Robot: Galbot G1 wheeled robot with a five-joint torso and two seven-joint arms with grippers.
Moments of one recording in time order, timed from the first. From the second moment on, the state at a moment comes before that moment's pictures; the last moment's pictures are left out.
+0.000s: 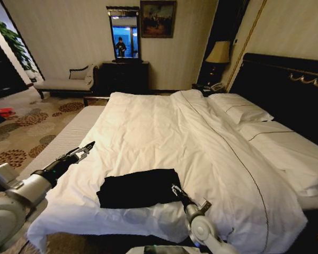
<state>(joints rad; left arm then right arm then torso) 1.55 -1.05 -1.18 -2.50 -1.48 0.68 -0.32 -1.44 1.07 0.09 1.94 1.18 0.08 0.48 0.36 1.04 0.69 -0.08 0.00</state>
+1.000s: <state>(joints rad) 1.55 -1.06 -1.09 -2.50 -1.34 0.68 -0.32 -1.45 1.09 0.12 1.95 1.13 0.14 0.36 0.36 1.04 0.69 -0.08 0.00</state>
